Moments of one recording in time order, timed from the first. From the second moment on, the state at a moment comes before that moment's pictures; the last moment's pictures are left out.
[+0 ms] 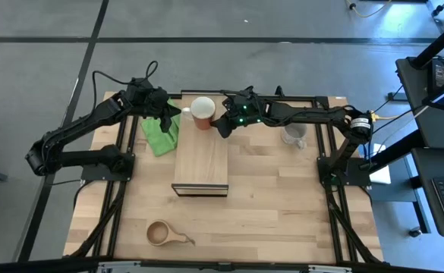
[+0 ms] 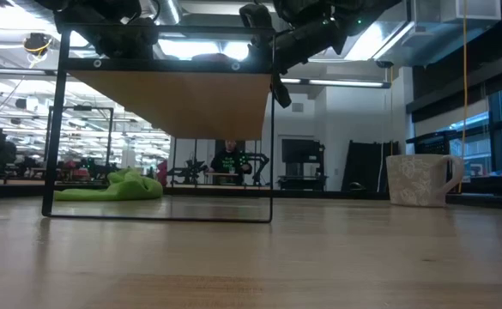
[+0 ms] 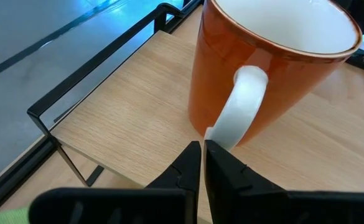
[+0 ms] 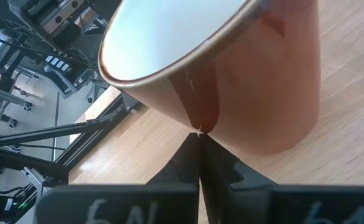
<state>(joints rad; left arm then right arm) 0.75 0.96 0.80 -0.44 0.33 0.03 -0.29 1.74 1.32 -0.04 -0.23 0.62</state>
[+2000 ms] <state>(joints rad) 0.76 0.99 0.80 -0.42 0.31 0.04 -0.33 1.74 1.32 -0.11 -0.28 0.57</state>
